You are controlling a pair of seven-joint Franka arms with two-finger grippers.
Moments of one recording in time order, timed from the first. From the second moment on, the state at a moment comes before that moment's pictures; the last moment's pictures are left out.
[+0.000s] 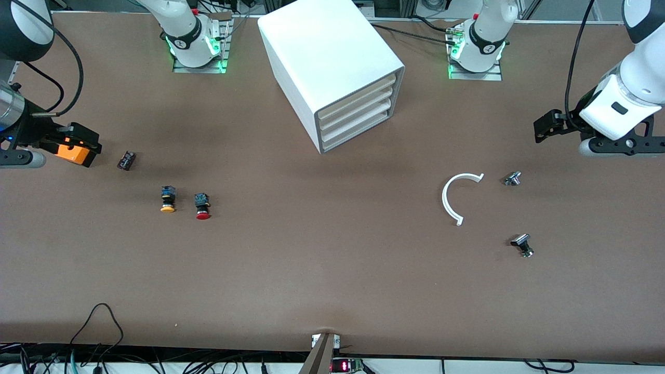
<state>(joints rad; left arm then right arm) 0.06 0.04 -0.16 -1.62 0.04 1.59 -0.11 0.07 0.07 -0.10 -1.67 -0.01 1.71 -0.05</state>
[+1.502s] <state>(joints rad) 0.05 0.41 -0.22 -1.83 -0.54 1.60 -0.04 0.09 0.25 -0.08 -1.63 -0.01 1.79 -0.05</state>
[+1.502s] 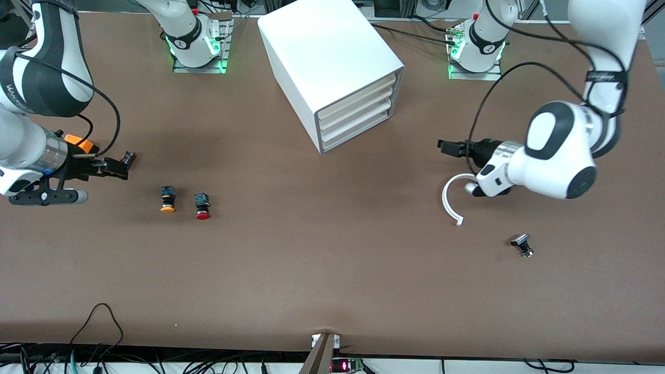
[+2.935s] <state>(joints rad) -0.02 0.52 -0.50 -2.22 -1.01 2.07 0.61 0.35 0.32 -0.04 -1.57 0.06 1.88 -0.10</state>
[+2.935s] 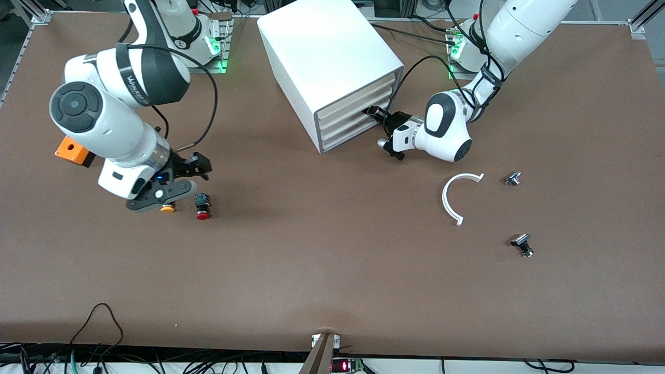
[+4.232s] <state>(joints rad) 0.03 0.51 -0.22 -2.08 -1.01 2.15 0.64 0.49 0.56 0.14 -1.31 0.10 1.87 -0.56</state>
